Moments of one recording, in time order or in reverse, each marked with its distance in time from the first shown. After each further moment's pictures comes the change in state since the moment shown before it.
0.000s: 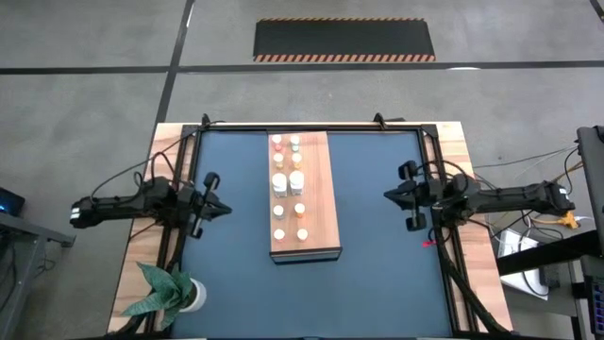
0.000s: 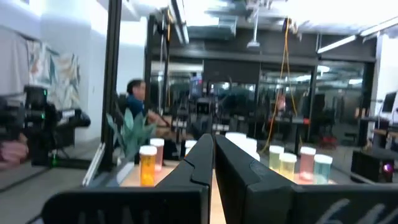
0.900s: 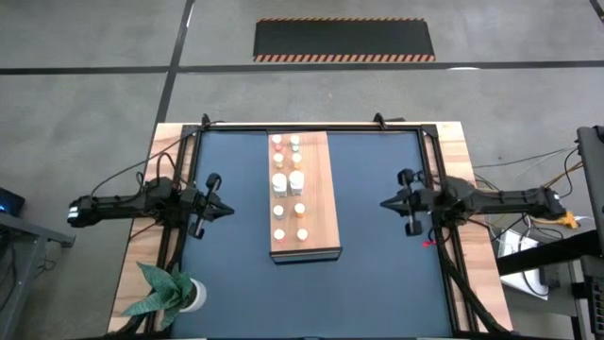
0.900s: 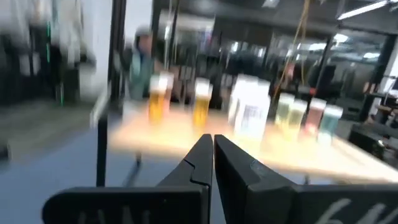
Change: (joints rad) left arm 0.000 0.039 -0.002 -0.015 -0.002 0.000; right arm 0.002 -0.097 -0.041 -0.338 -0.024 -0.092
